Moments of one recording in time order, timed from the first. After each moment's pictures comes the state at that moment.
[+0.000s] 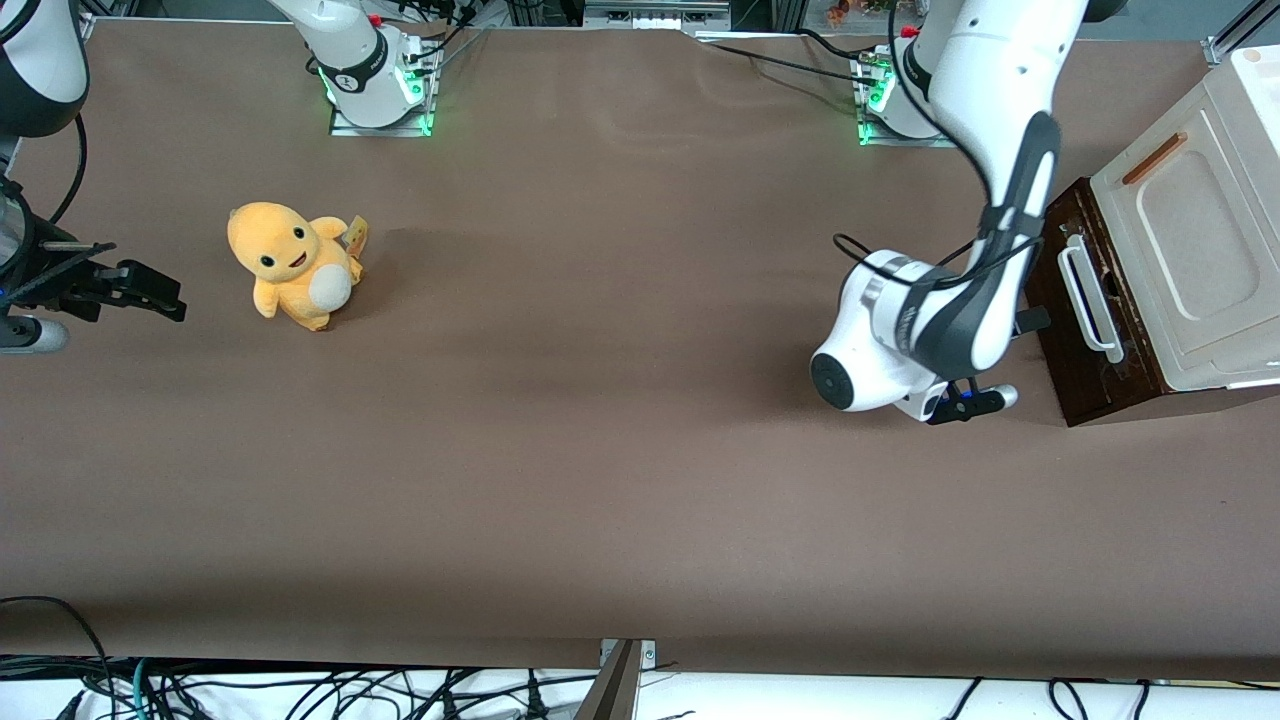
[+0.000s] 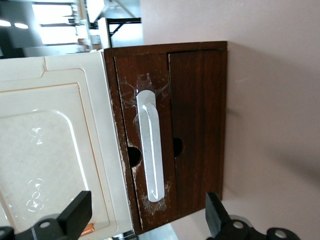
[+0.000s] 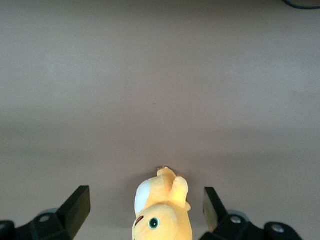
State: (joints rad) arm -0.40 0.69 0.03 -1.53 0.78 1.25 -0.76
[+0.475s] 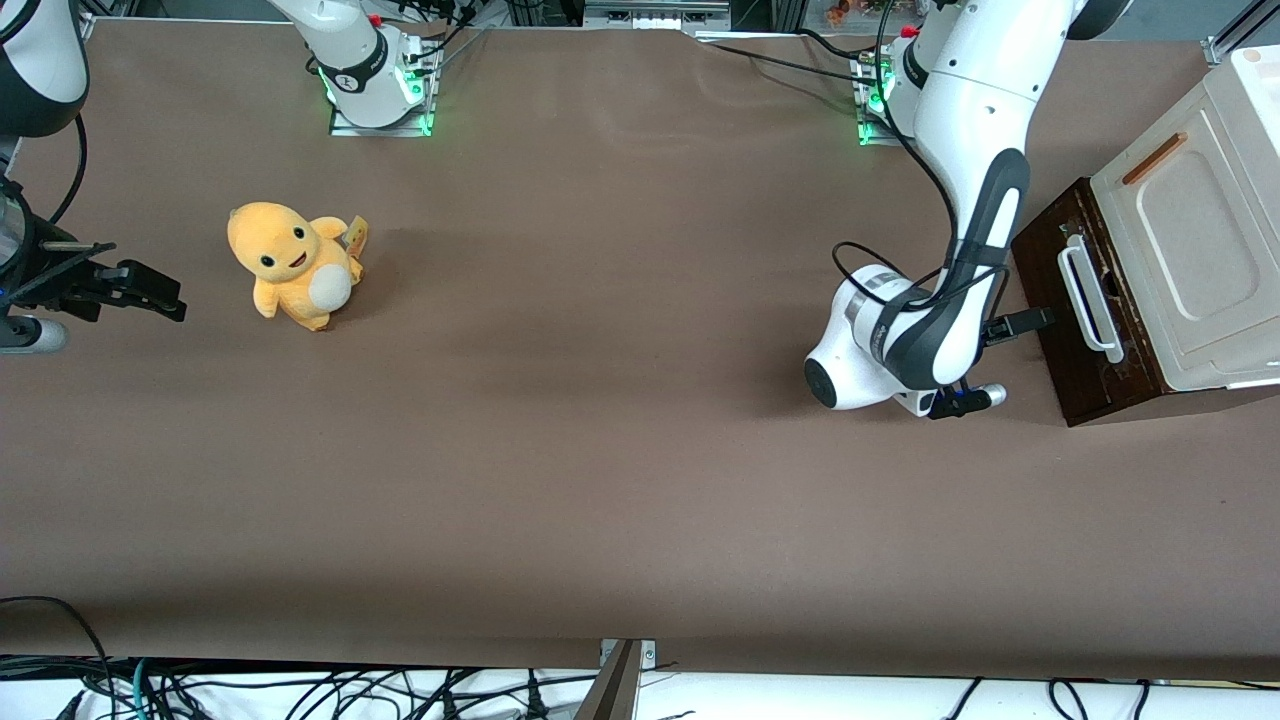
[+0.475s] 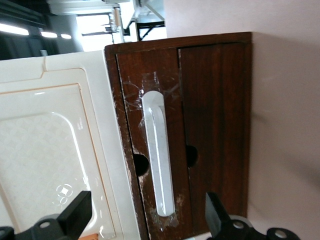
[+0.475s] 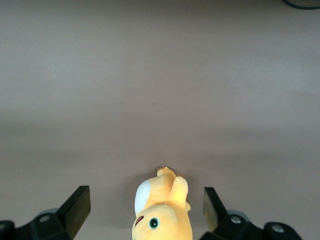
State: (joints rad) arm -0.40 0.73 0.03 -1.62 0.88 1.24 -0.81
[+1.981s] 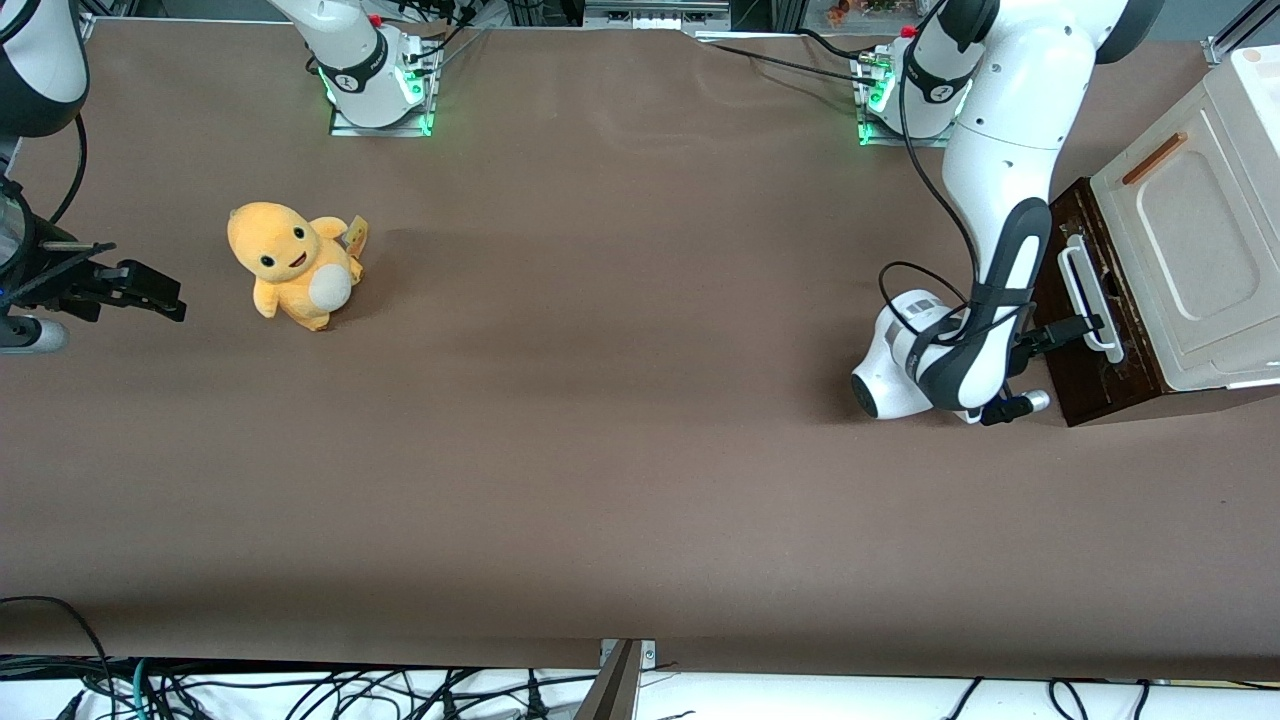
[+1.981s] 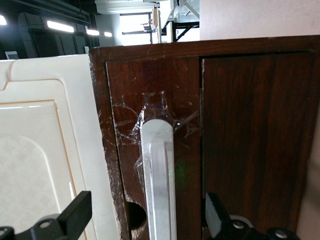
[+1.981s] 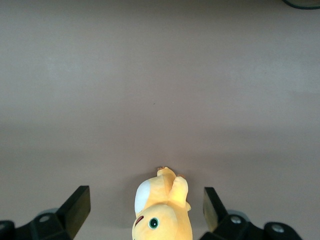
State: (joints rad) arm -0.27 0.80 0.03 -1.69 1.04 1.27 -0.93
